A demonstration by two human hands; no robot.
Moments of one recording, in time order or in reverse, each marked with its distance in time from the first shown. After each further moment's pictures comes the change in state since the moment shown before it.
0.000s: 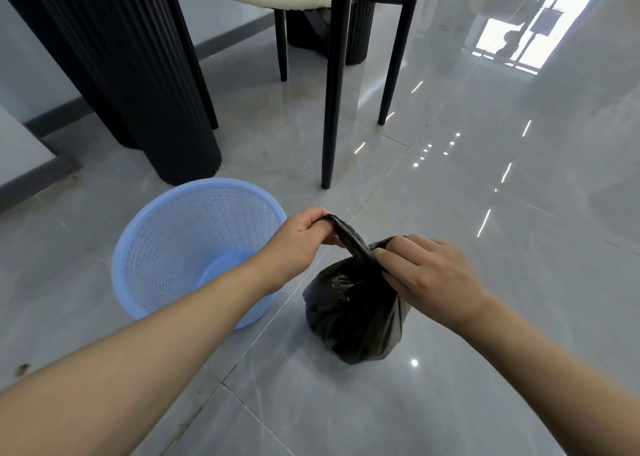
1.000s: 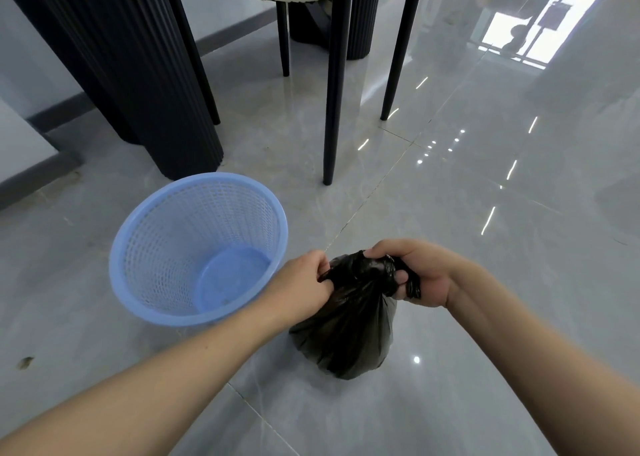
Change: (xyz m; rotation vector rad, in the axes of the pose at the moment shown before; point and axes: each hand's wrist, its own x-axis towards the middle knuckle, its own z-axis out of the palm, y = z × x) left_hand -0.021 -0.051 0.019 0.639 0.033 -0.080; right_hand 0.029 0.006 0.008 1.771 -0.747 1.559
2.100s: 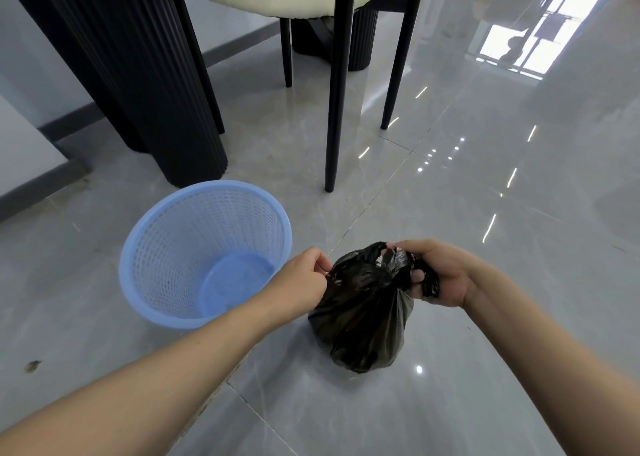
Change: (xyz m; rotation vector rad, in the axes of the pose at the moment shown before) left_hand -0.003 0.008 -0.016 -0.232 -0.084 -0.138; right_hand -0.002 0.000 -0.024 0.130 0.053 -0.005
